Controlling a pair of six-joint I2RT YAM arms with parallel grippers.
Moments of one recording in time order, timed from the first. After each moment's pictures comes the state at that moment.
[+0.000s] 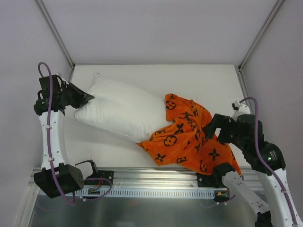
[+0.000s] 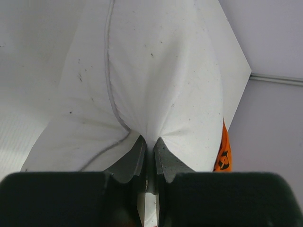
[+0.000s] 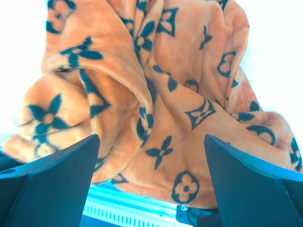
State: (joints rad) left arm 0.31 1.14 1.25 -0.86 0.49 -0.69; right arm 0.38 0.61 1.06 -1.10 0.04 0.45
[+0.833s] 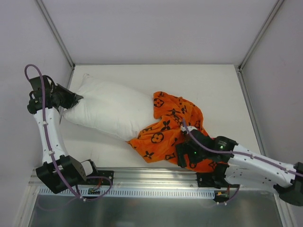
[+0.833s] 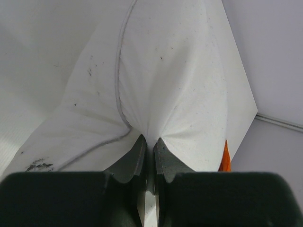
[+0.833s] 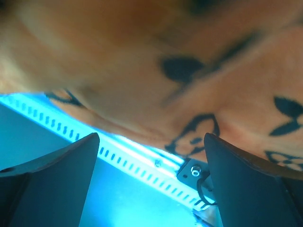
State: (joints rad) left arm 0.45 1.19 1.26 -0.86 0.41 -0.69; right arm 1.04 0.79 0.68 -0.97 0.03 0.66
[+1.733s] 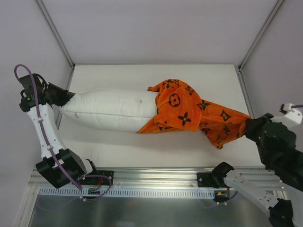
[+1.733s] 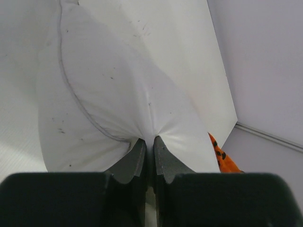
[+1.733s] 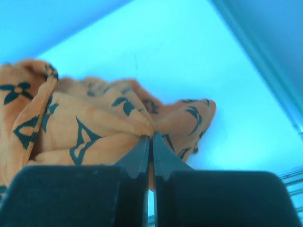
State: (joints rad) left arm 0.53 1.25 1.34 -0.89 0.47 -0.73; right arm 0.66 0.58 1.35 -1.29 0.77 0.71
